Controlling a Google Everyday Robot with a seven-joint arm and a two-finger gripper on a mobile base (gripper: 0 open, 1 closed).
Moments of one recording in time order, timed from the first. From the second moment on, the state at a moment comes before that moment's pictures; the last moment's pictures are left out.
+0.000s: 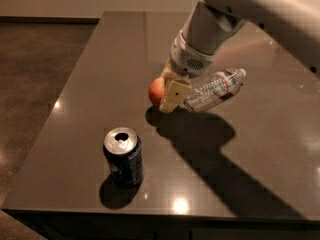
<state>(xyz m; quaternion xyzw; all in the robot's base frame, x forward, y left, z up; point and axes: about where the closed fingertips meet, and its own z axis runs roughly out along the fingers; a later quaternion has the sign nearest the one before) 0.535 -0.031 0.886 -0.68 0.70 0.12 0.18</state>
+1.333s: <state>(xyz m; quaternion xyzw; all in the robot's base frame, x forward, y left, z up) 0.415 -0.042 0.871 -0.75 0.61 0.16 0.18</state>
